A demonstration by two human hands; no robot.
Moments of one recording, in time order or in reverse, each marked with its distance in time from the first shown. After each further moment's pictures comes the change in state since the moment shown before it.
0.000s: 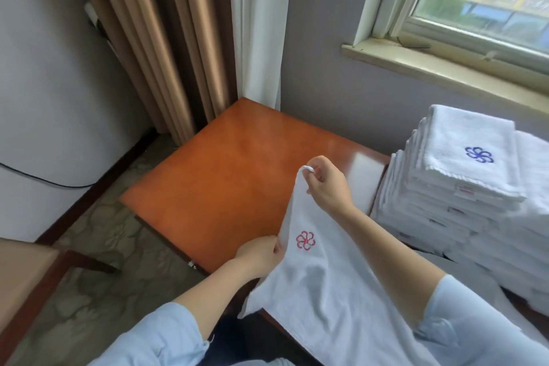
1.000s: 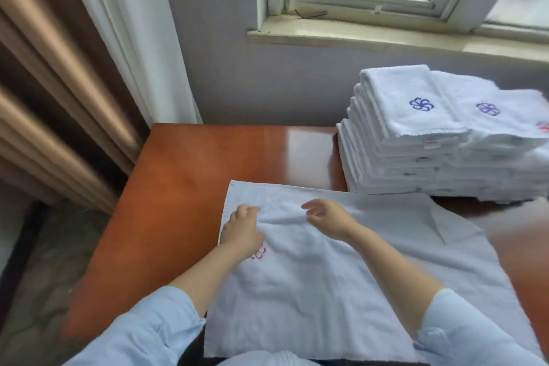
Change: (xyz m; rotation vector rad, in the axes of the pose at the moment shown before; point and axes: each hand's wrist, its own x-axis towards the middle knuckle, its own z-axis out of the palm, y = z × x) left_hand 0.121 -0.023 -0.093 0.332 -0.010 0.325; right_hand -0.021 0.054 0.031 -0.108 -0.122 0.571
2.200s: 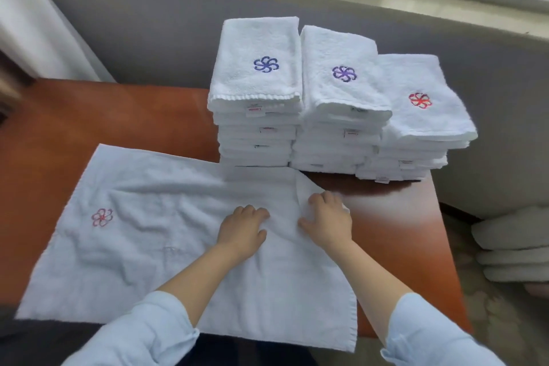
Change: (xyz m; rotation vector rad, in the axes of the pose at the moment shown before) left_hand 0.003 0.308 0.166 0.112 -0.055 0.148; right_hand -0.071 0.279 -0.161 -0.474 0.208 0.080
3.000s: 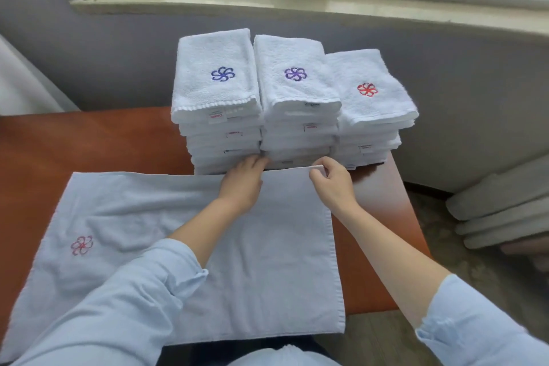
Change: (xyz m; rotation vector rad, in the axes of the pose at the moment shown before) left_hand 0.056 0.057 -0.068 0.117 0.247 0.198; right_hand -0.011 0.026 -0.076 0.922 0.317 0.114
